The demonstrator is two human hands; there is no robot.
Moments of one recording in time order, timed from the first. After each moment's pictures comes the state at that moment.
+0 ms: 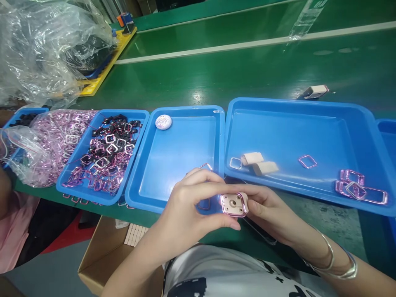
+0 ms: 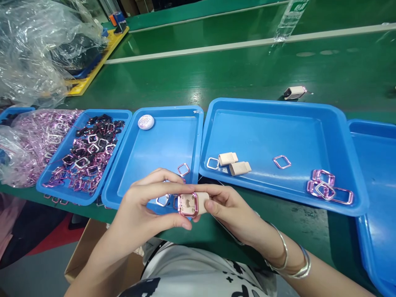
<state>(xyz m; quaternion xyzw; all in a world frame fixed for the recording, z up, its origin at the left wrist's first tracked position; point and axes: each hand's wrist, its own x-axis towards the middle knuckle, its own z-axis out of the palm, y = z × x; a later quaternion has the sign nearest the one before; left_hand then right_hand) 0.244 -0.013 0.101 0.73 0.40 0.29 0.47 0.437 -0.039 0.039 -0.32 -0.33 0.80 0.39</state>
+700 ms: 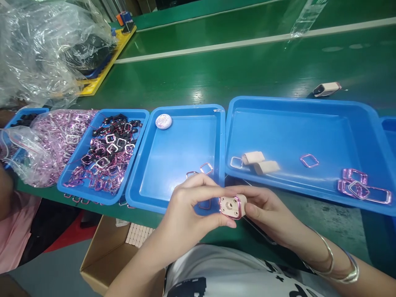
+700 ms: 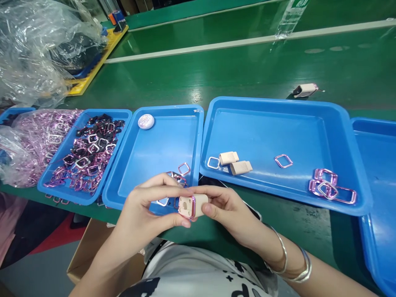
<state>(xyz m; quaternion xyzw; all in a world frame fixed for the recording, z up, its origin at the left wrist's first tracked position) 0.243 -0.020 0.094 0.66 0.44 0.30 0.52 0.435 -0.046 0.033 -0.36 -0.36 0.76 0.39</state>
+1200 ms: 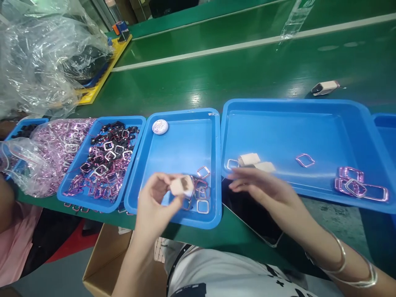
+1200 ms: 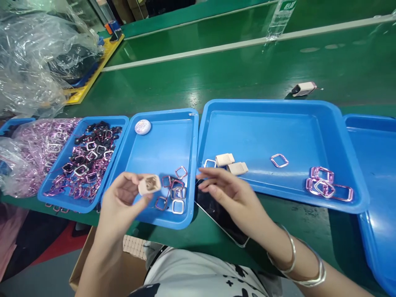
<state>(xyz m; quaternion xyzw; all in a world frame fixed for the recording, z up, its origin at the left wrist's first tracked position) 0.203 -0.012 0.065 0.53 0.56 0.40 0.49 0.448 -0.030 0.047 -0.48 -0.47 0.58 0.45</state>
